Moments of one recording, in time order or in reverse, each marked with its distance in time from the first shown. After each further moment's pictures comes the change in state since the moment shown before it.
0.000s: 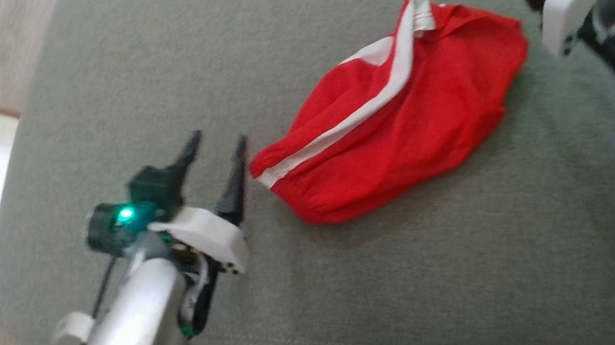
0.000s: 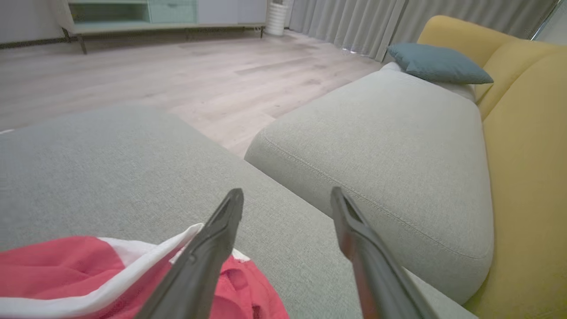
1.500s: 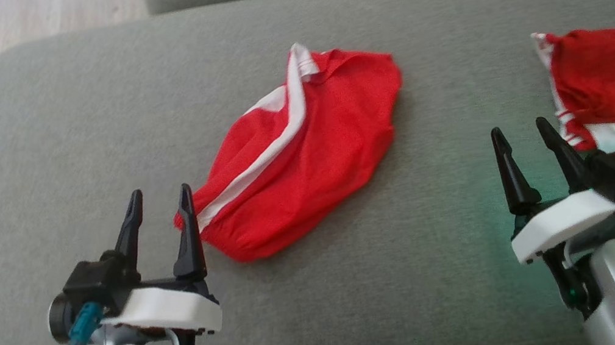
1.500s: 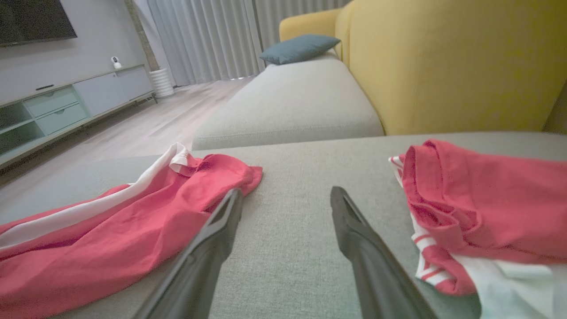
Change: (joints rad) left arm 0.384 -0.136 0.468 -0.320 0.236 -0.069 -0.001; right arm 0.959 0.406 -1.064 -0.621 -0.619 0.000 0.013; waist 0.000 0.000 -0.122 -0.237
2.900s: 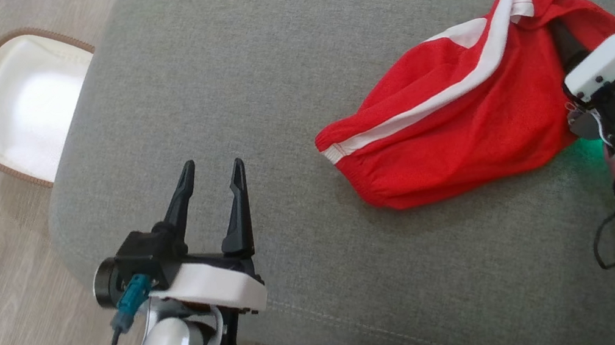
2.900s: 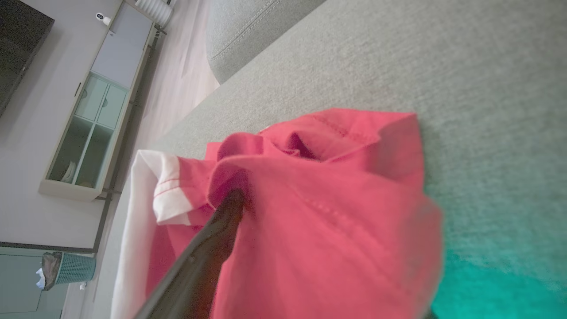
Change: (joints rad) left arm -0.070 -0.008 -0.165 -0.004 -0.042 0.056 0.000; right arm -0.560 -0.035 -0.353 0.568 0.340 -0.001 0.415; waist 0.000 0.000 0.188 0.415
